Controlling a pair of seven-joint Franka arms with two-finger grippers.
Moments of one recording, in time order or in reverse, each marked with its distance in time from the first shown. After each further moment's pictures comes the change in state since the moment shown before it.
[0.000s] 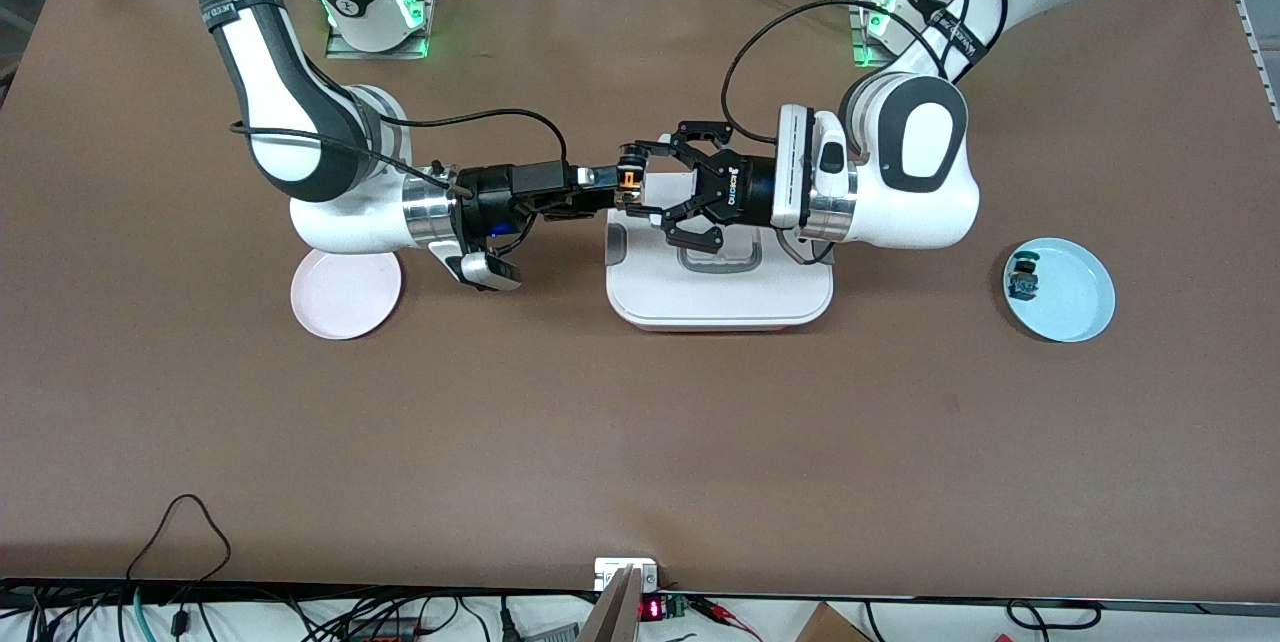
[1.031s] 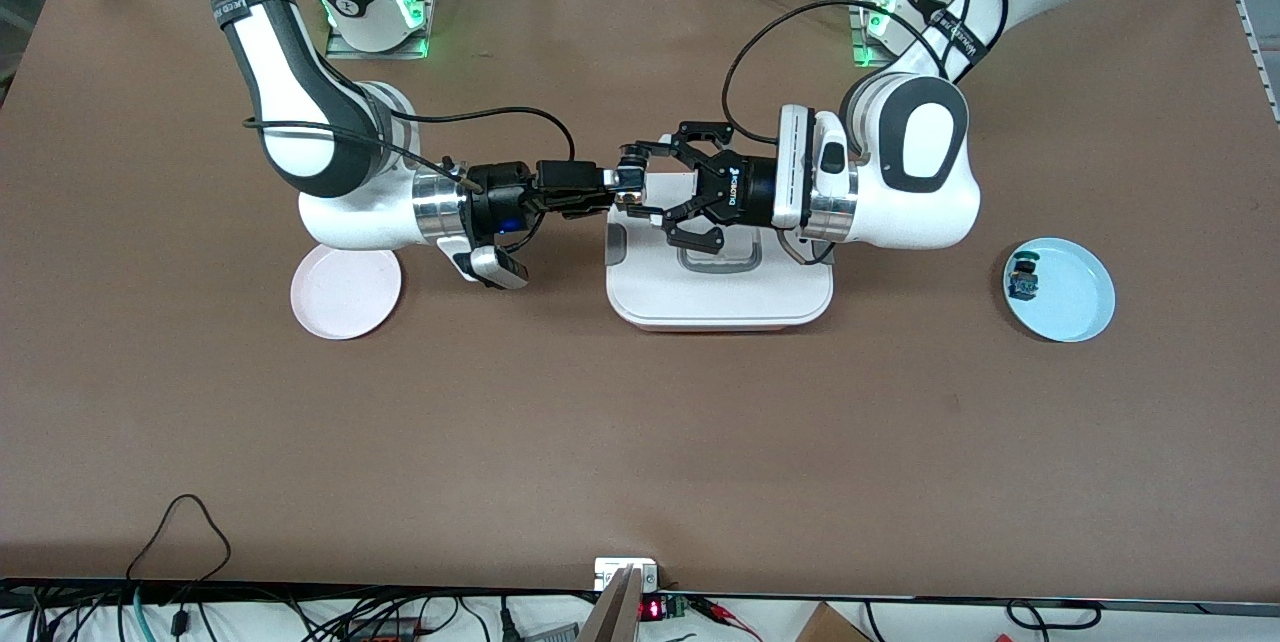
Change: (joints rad) left arm 0.002 0.000 0.000 0.000 0.000 -0.001 0.002; right arm 0.017 0.000 0.000 0.001 0.000 0.022 -0.044
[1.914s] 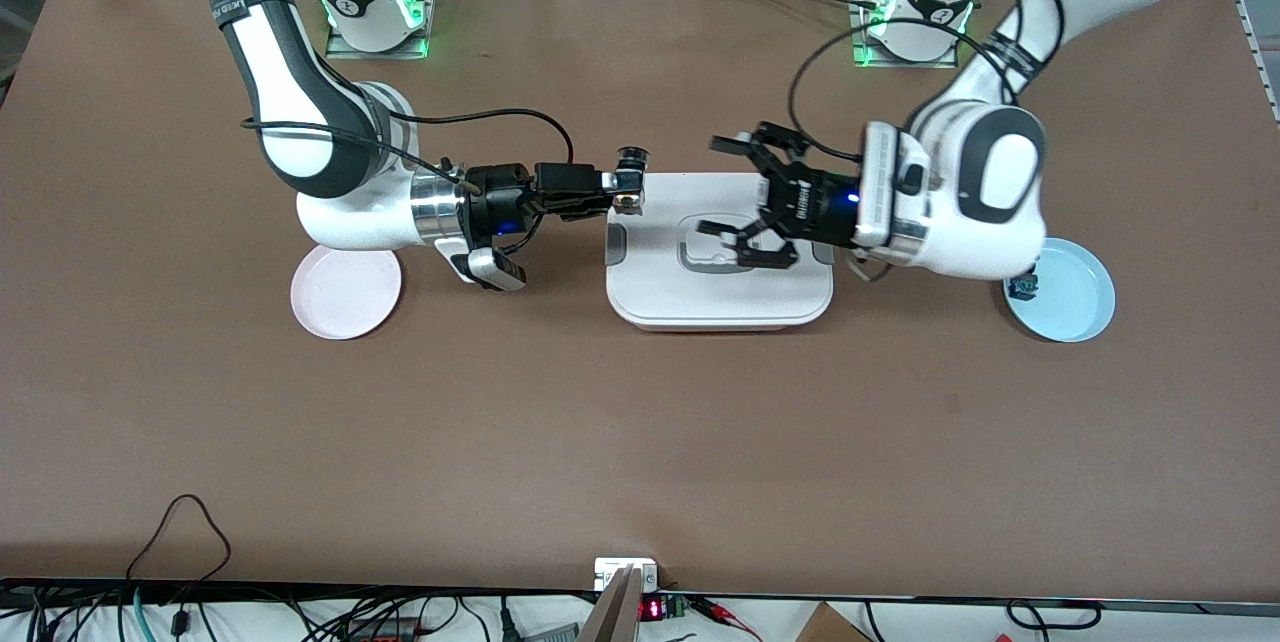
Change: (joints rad) left arm 0.172 0.003 0.048 -0.007 0.082 -0.301 0.011; right arm 0.001 0.000 -0.006 0.000 0.000 0.006 0.000
